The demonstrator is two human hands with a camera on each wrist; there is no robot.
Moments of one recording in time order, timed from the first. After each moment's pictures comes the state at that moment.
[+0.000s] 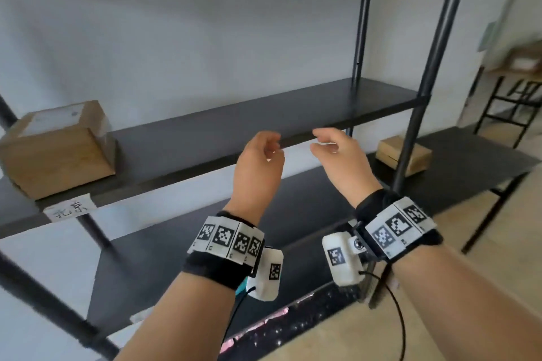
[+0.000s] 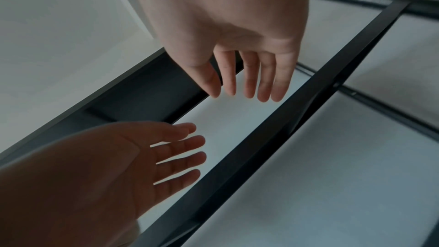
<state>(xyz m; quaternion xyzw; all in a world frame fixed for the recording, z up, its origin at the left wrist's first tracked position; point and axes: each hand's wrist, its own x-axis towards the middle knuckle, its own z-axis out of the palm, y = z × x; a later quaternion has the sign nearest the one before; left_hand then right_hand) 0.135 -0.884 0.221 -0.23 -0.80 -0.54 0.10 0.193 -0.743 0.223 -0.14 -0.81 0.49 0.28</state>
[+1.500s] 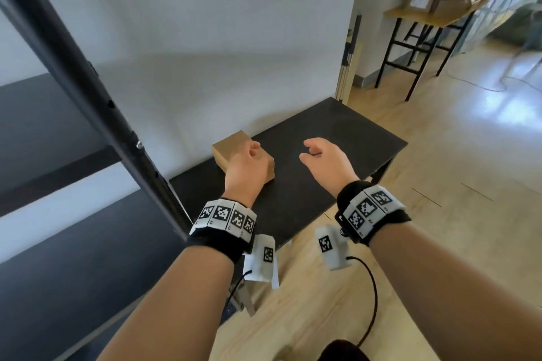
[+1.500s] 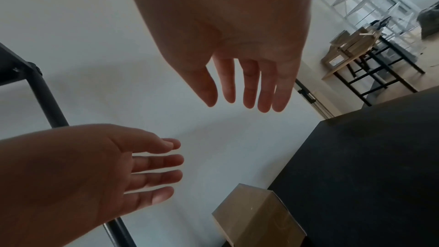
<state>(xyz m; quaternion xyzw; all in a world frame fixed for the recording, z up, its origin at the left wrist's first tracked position) 0.075 -0.215 0.098 -0.17 -0.86 -0.46 -0.15 0.180 -0.086 0.100 -0.33 -0.83 0.43 0.14</state>
